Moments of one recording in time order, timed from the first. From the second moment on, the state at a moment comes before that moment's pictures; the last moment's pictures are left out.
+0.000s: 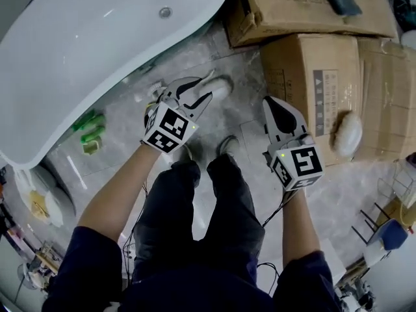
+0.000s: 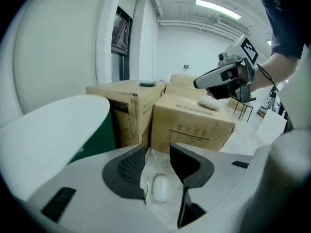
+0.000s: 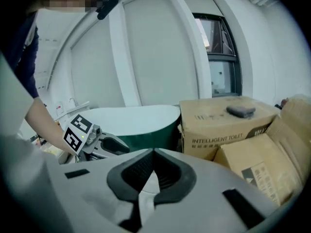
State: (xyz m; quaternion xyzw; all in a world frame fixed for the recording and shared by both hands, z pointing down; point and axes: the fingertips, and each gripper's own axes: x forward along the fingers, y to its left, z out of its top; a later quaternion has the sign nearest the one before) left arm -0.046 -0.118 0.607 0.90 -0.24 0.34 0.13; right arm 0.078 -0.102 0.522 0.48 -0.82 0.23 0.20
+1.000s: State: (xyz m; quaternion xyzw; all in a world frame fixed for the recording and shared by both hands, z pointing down) left arm -0.112 -0.039 0.174 0.92 -0.34 0.17 0.06; right arm 0.030 -0.012 0.165 0.49 -0.85 0.14 0.11
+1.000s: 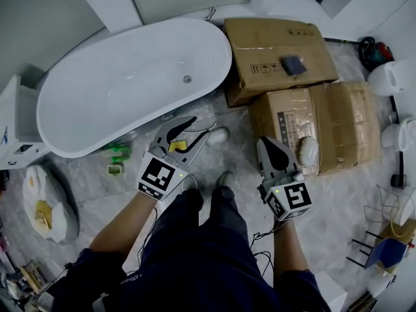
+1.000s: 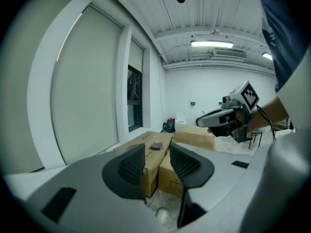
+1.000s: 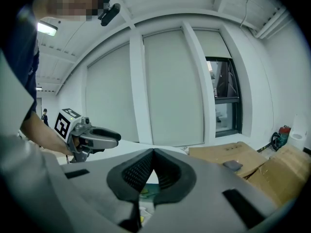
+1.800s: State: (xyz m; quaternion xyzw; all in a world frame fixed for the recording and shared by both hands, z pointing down) left arm -0.146 0.015 0.070 0.93 -0.35 0.12 0.01; right arm -0.010 0.035 0.072 0.49 -0.86 0.09 0.07
